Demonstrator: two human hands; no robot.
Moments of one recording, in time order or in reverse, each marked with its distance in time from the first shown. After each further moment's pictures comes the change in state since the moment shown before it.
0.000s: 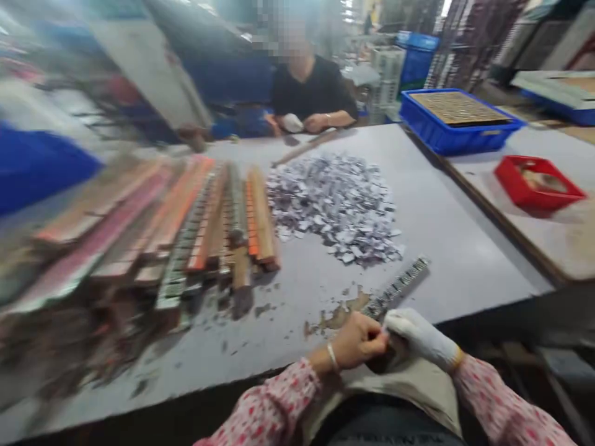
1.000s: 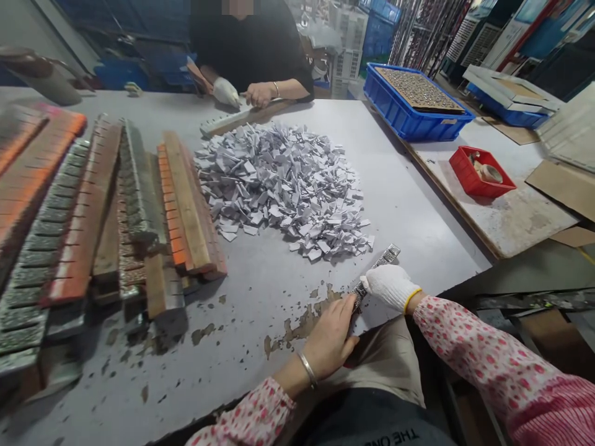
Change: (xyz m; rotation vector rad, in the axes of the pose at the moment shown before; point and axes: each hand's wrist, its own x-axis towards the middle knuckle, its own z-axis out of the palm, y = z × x) left_hand -0.021 0.056 -0.022 0.147 -0.042 -0.156; right_hand 0.050 -0.069 -0.069 -0.874 -0.323 0.333
